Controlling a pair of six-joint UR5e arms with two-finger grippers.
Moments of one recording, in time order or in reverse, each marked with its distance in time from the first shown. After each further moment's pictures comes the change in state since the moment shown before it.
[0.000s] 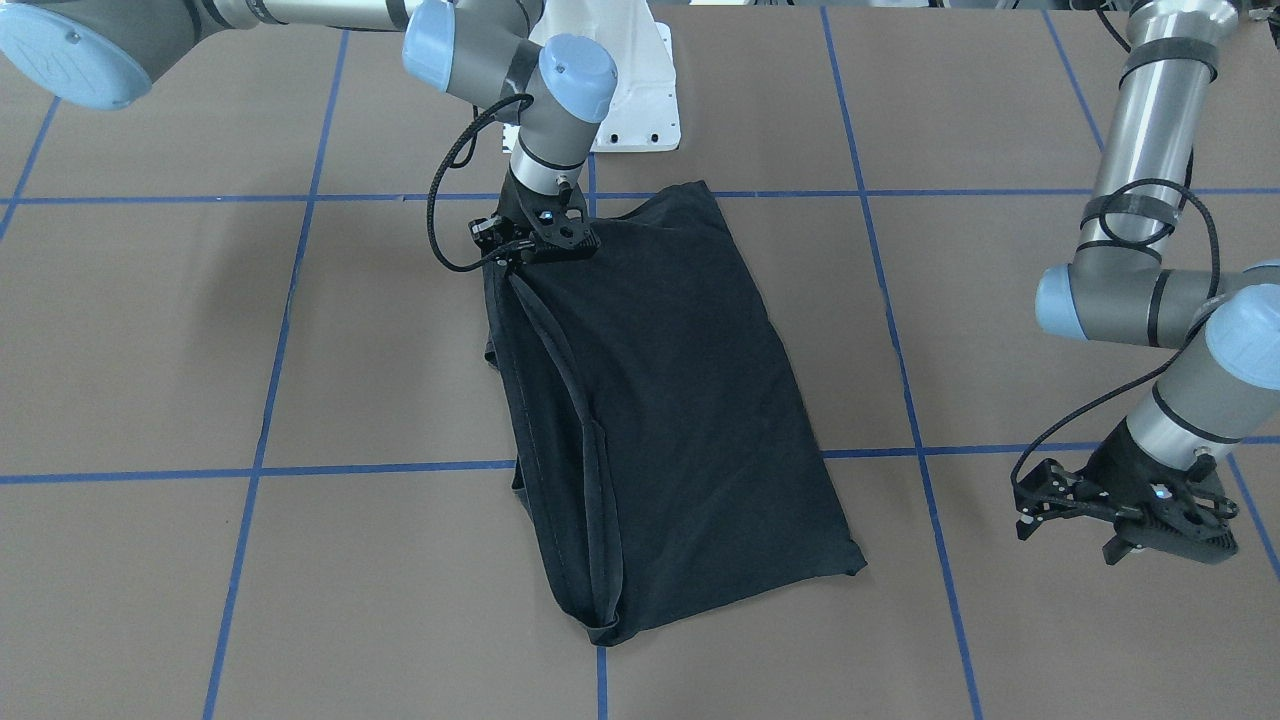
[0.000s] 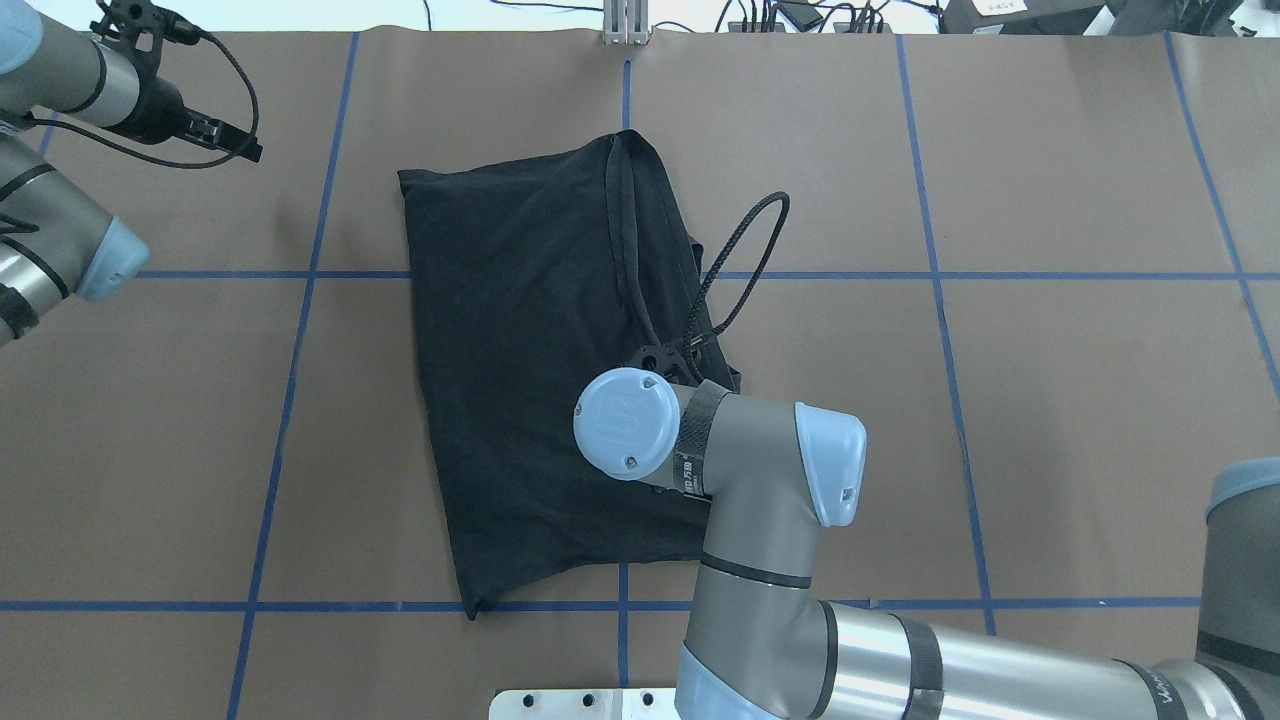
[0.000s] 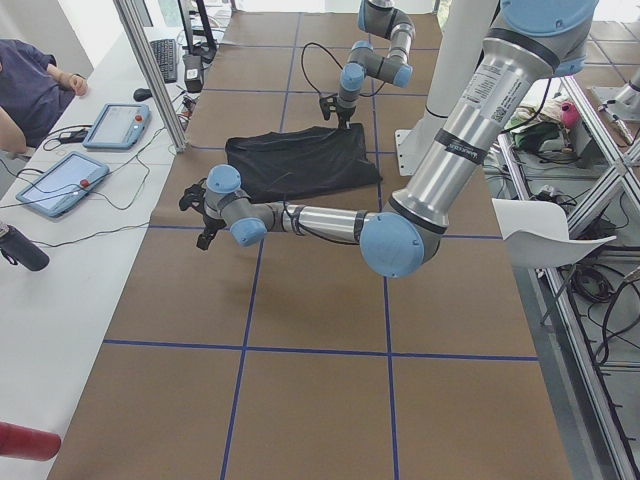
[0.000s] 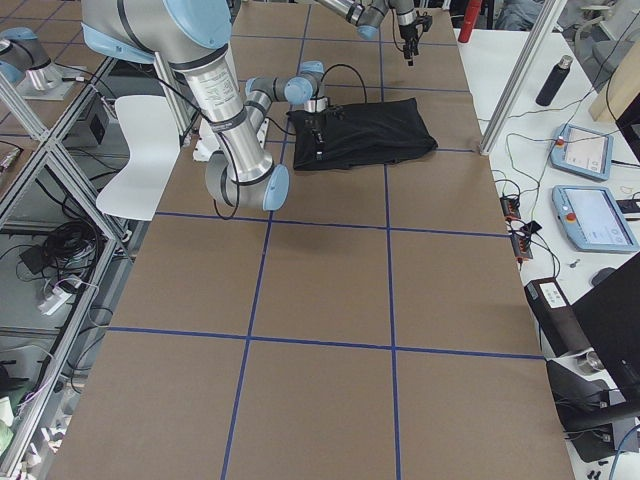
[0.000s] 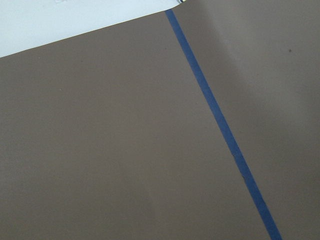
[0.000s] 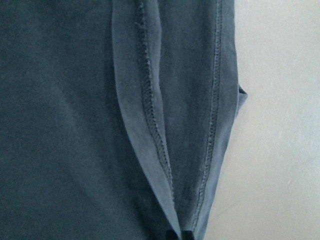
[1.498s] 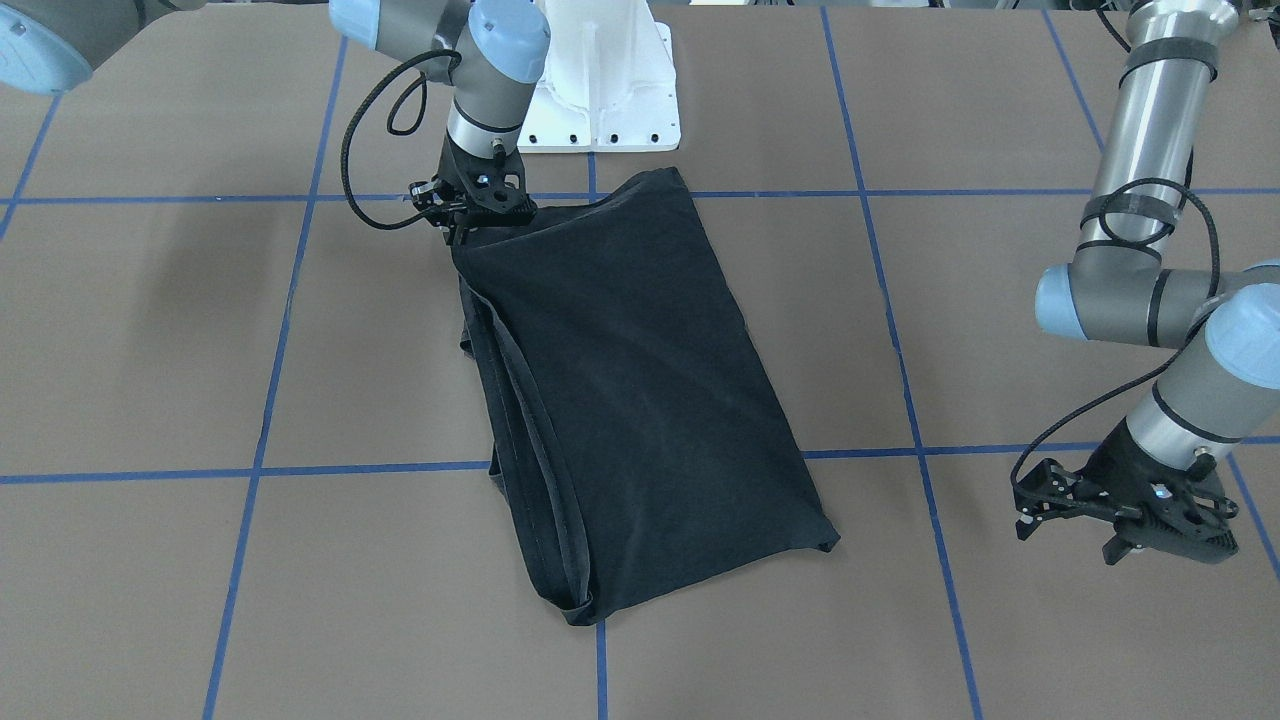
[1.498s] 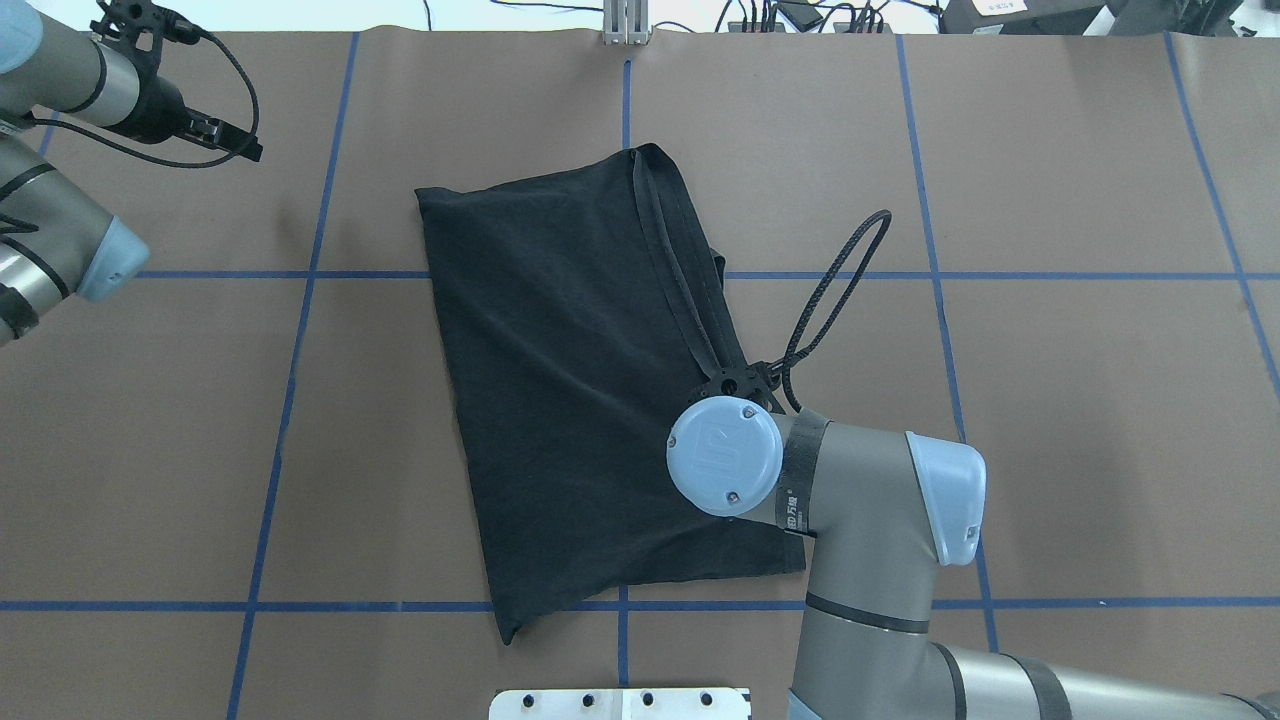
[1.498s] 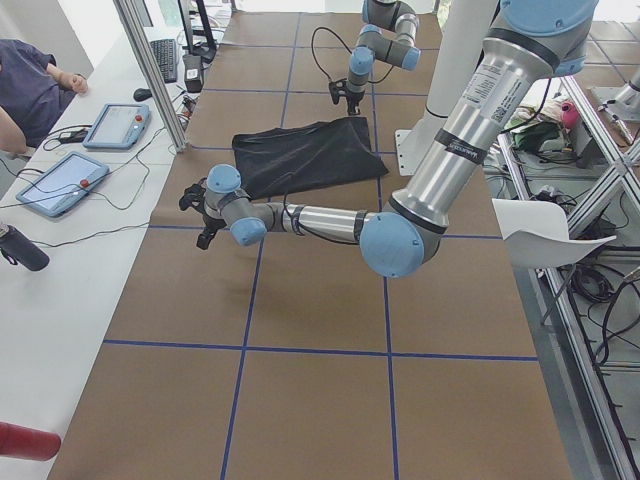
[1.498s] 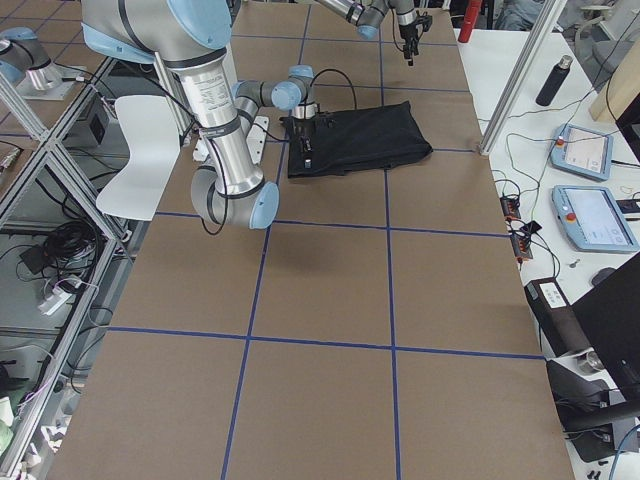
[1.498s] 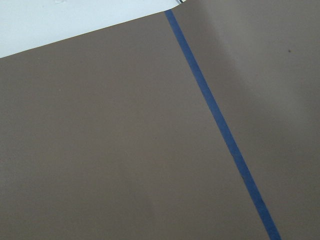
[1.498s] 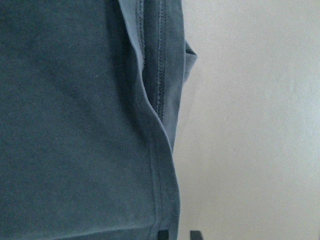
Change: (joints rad) left arm 0.000 0.000 -0.002 0.000 -0.001 0.000; right arm -0.011 -0.154 0.216 -0.078 0.009 0.048
